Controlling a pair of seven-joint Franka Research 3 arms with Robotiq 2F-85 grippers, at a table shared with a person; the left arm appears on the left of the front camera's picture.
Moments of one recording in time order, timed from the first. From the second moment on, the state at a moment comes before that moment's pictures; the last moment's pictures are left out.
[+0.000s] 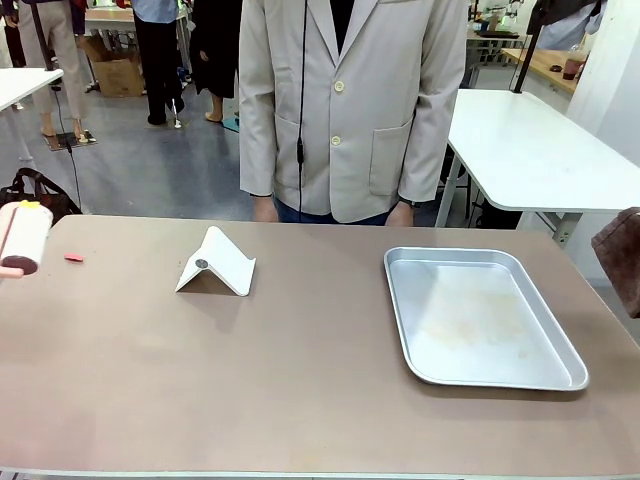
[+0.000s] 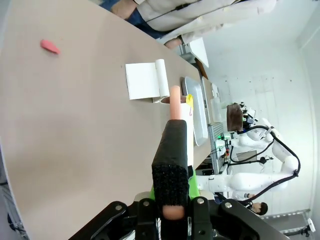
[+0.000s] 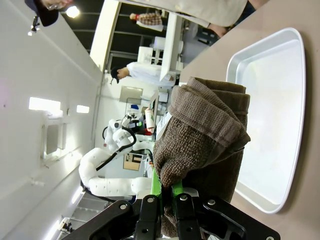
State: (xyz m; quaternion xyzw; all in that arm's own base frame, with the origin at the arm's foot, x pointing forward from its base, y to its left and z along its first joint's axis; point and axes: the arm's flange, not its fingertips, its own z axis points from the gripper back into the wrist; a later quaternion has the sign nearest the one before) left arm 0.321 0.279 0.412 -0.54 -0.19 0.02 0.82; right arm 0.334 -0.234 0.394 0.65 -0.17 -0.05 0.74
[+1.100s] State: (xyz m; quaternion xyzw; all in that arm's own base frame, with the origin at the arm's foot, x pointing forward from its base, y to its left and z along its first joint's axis) left arm 0.313 0.324 0.384 -0.55 -0.18 0.06 0.81; right arm 0.334 -0.234 0.394 0.65 -0.17 -0.05 0.74
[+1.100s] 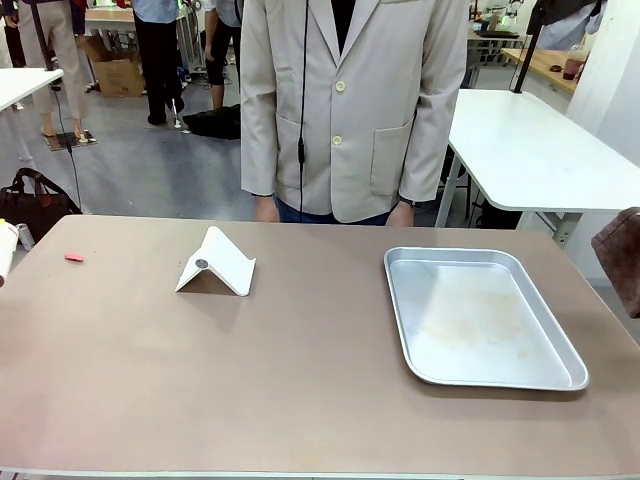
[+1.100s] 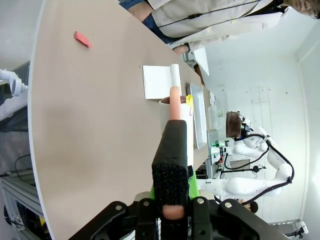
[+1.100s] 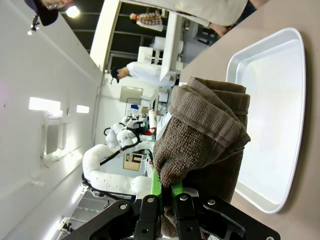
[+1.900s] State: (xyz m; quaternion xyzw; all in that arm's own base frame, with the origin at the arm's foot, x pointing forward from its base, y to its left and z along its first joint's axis) left arm 0.415 0.339 0.375 -0.51 -0.14 0.12 0.84; right arm 0.334 -0.234 0.394 0.65 -0.17 -0.05 0.74
